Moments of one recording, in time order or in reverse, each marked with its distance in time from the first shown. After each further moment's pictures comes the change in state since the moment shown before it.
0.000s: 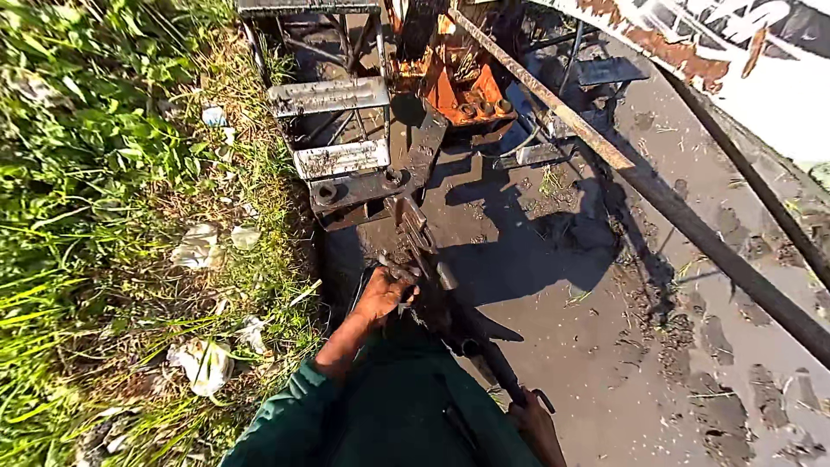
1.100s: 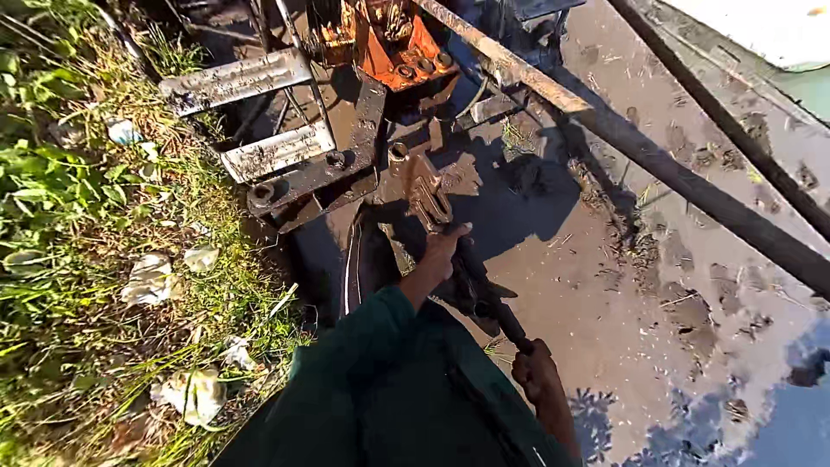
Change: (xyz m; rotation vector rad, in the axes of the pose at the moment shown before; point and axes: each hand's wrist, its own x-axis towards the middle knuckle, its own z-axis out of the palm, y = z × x) left_hand 0.076 -0.026 0.168 -0.348 -0.147 -0.271; right_hand 0.085 0.056 -0.048 0.281 0.095 0.055
